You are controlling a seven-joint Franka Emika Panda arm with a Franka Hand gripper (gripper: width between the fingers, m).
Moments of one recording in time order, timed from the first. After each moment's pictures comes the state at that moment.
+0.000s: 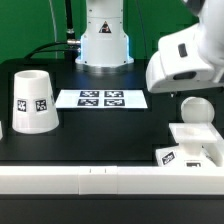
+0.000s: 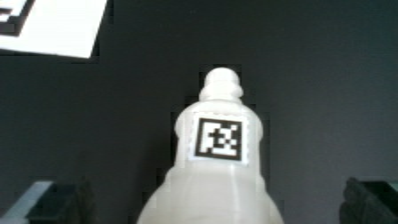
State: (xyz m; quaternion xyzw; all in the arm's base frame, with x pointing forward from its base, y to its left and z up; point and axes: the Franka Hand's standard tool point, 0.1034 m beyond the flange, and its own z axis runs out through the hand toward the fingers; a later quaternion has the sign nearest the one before) arm 0.479 0.148 0.060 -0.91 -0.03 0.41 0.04
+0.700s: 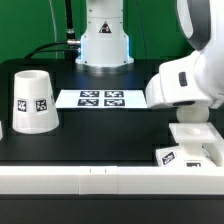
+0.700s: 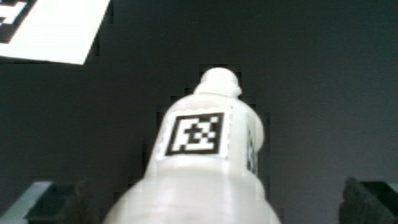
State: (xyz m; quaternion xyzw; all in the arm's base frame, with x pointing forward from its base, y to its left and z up) arm 0.476 0.147 0.032 -0.89 -0.03 0.45 0.04
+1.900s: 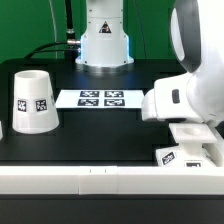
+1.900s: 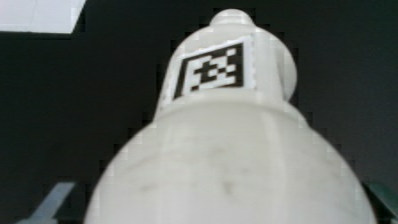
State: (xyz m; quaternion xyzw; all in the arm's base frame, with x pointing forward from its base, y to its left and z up) arm 0.475 0.141 0.005 -0.89 0.00 0.45 0.03
